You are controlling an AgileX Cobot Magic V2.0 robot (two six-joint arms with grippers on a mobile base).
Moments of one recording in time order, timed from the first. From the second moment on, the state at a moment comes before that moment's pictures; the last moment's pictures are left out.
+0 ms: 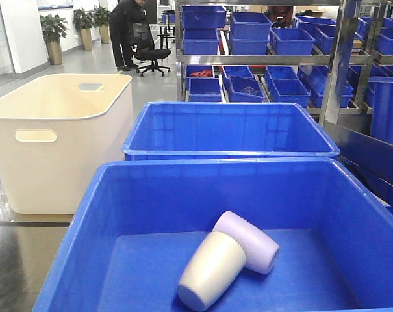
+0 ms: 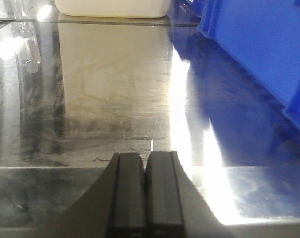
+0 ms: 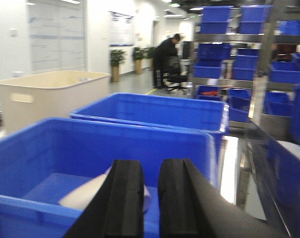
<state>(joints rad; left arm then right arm) -0.04 -0.01 0.03 -0.13 0.32 -0.01 0.15 0.15 -0.83 0.20 0.70 -0.12</state>
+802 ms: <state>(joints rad) -0.04 -0.01 0.03 -0.13 0.32 -0.01 -0.08 -0.02 -0.09 0.03 0.40 0.06</state>
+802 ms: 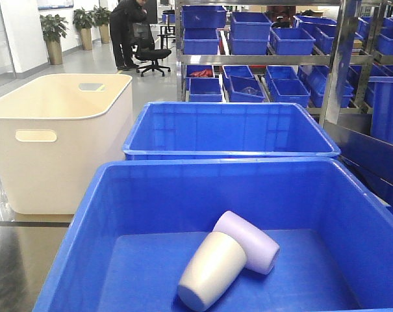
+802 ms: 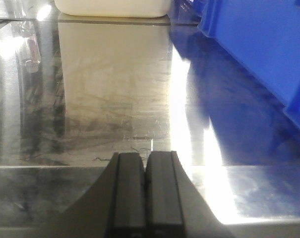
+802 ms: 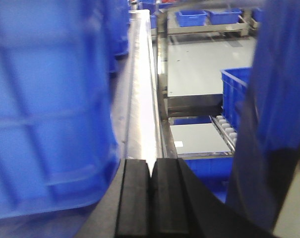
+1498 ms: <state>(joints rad) -0.04 -0.01 0.03 -0.13 0.32 -0.01 0.00 -0.02 0.03 -0.08 0.22 0.18</state>
